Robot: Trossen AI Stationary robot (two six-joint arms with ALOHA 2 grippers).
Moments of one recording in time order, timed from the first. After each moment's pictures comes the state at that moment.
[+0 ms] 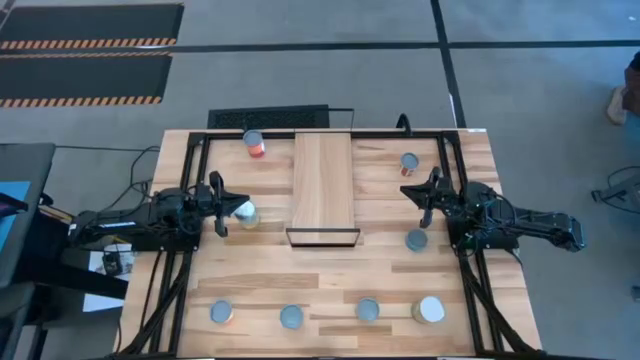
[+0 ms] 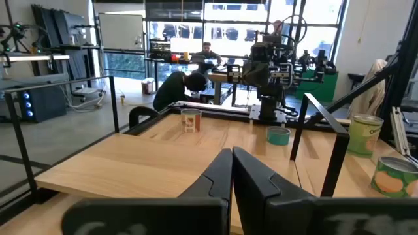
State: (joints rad) left arm 0.11 0.01 0.01 0.05 -0.12 -0.06; right arm -0.22 0.03 0.01 0.04 0.11 0.11
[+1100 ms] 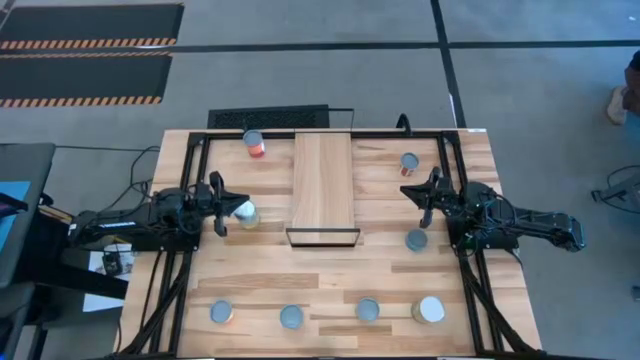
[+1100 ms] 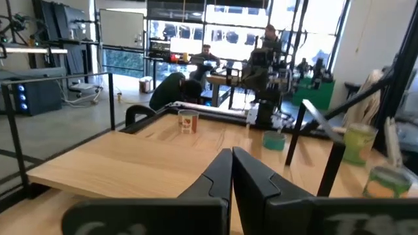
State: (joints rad) left arm 0.11 0.01 0.01 0.07 -0.12 -0.12; right arm -0.22 0.03 0.01 0.04 0.11 0.11
